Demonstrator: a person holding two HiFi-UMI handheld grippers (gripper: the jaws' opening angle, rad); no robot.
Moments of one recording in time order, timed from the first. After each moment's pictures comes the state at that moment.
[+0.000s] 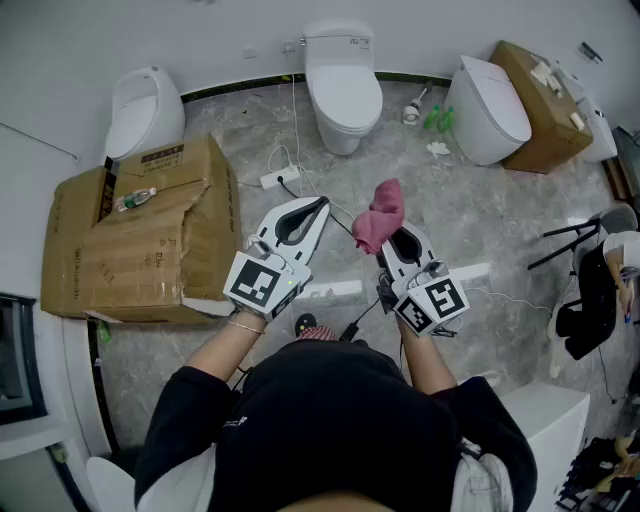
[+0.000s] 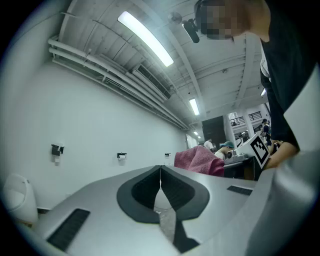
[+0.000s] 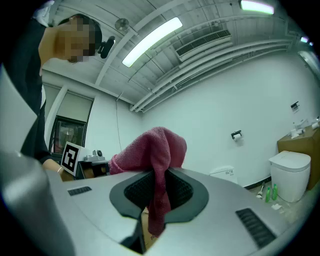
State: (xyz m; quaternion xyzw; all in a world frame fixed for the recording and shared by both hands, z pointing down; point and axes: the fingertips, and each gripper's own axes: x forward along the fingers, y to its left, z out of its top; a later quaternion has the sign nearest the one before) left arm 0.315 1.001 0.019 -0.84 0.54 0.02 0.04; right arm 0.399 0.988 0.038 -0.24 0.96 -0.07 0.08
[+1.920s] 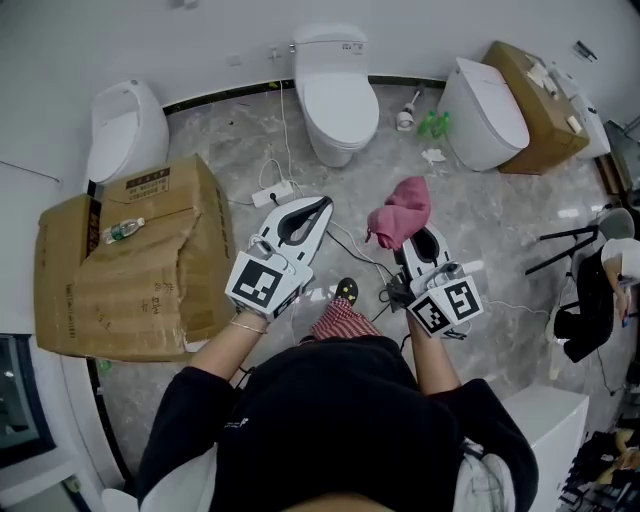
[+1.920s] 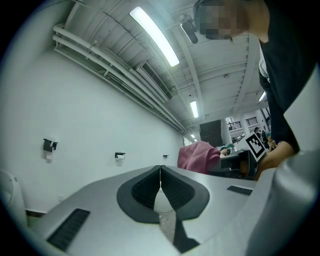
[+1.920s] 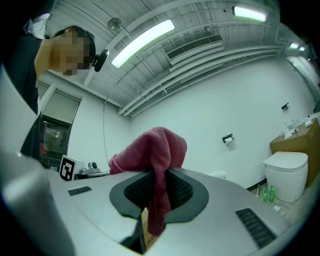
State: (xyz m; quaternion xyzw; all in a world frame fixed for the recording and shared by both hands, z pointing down) left arm 0.254 0.896 0.032 -0.86 0.51 0.02 0.03; right arm 0.365 0.877 0.031 -0.30 0.95 -0.08 0.11
